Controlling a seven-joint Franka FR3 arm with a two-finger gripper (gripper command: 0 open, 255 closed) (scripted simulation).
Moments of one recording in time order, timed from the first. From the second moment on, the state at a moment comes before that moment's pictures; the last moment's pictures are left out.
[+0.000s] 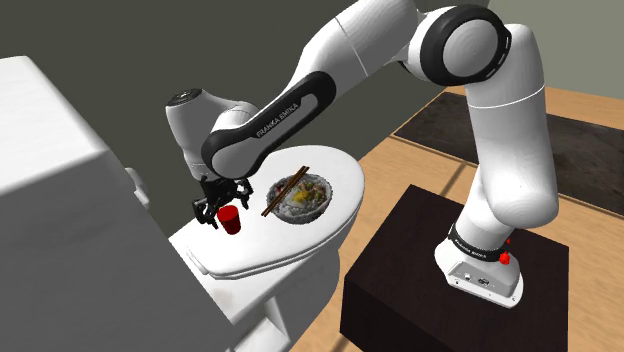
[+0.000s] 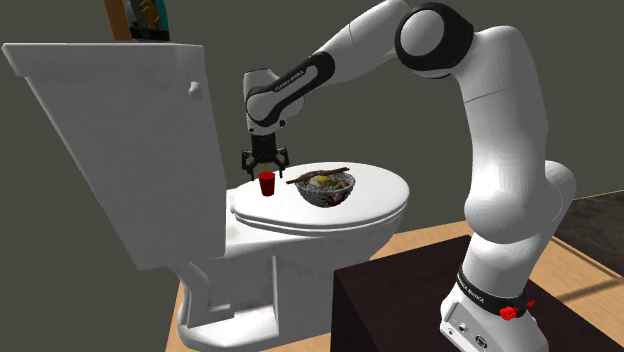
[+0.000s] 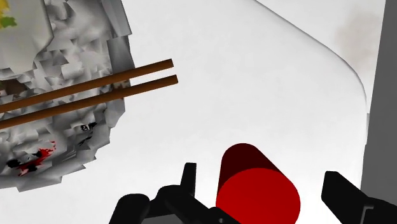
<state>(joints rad) 0.26 0.47 0.40 -1.70 -0.22 2.12 0.86</state>
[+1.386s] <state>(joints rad) 0.26 0.44 0.41 -1.67 -0.20 2.06 0.85</state>
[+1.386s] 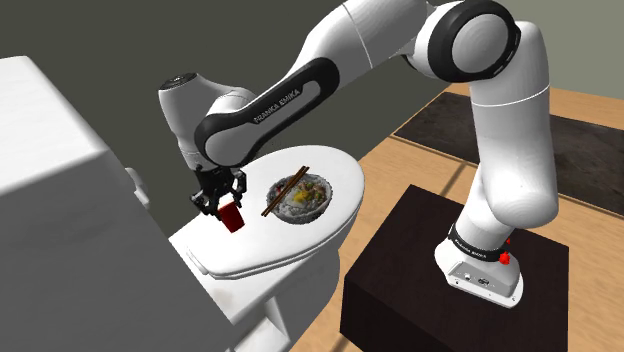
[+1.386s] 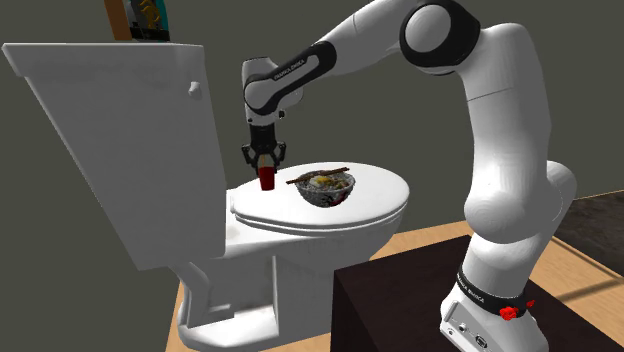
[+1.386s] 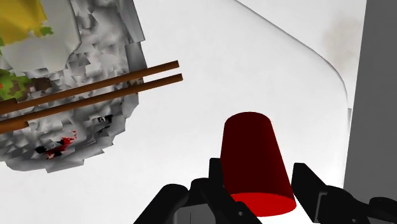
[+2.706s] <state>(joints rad) 0.26 0.37 0.43 -1.49 -0.16 1.82 0.82</state>
